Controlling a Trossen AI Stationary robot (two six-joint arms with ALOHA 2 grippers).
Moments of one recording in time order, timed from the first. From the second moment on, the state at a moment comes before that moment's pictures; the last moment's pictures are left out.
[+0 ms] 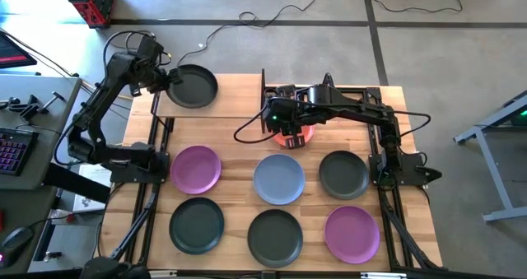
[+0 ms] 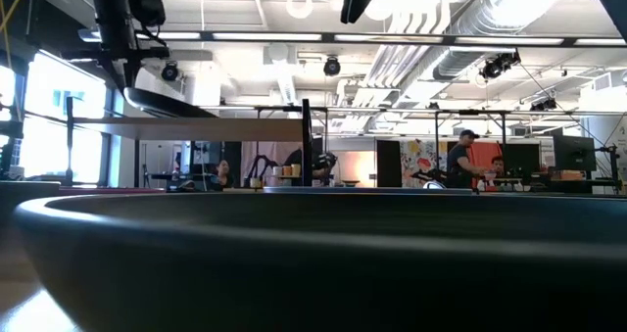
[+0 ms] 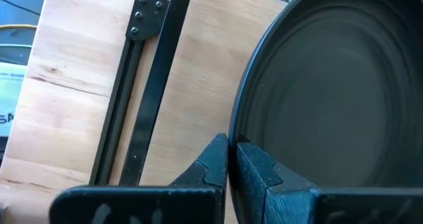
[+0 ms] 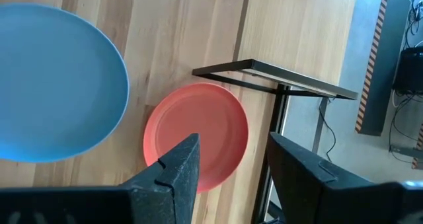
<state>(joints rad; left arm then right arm) 1.24 1.22 1.24 -1.23 -0.07 -0.59 -0.03 1.99 2.36 -1.55 0.37 -0.37</state>
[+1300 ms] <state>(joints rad) 1.24 1.28 1.24 -1.28 -0.04 -0.58 -0.03 1.99 2.36 -1.57 0.37 -0.34</state>
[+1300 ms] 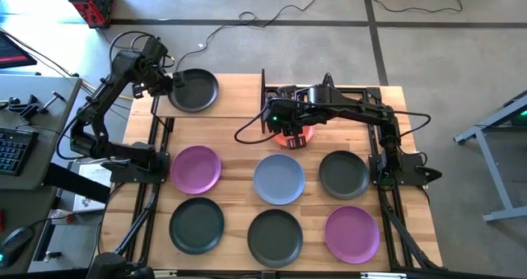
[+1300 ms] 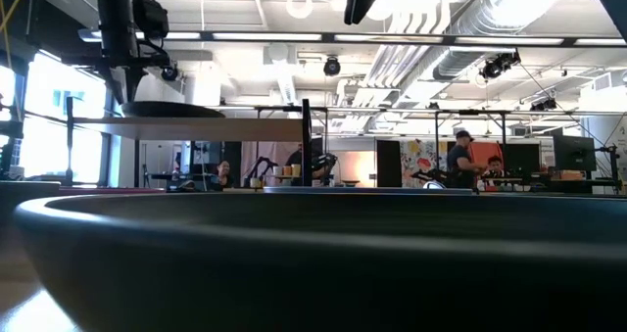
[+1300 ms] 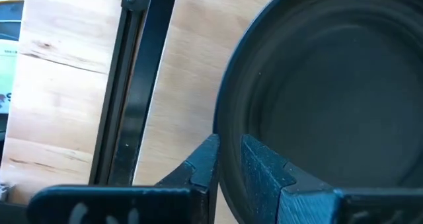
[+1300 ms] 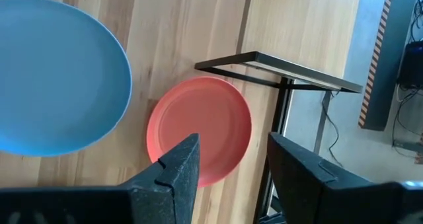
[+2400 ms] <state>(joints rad) 1.12 1.10 1.24 -1.50 0.11 -0.58 -0.03 1.99 2.36 -1.57 0.36 -0.32</state>
